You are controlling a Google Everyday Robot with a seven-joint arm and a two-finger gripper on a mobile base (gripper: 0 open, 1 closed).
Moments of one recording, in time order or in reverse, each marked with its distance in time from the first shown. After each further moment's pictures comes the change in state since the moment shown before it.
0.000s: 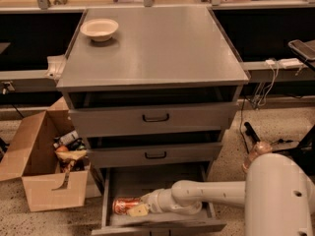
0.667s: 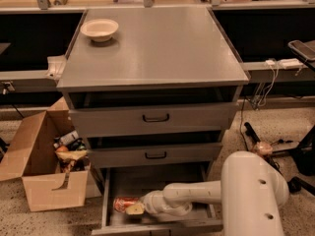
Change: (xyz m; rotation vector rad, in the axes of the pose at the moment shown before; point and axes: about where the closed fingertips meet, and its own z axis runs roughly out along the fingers) arm 0.023 -0.042 0.058 0.107 0.037 0.094
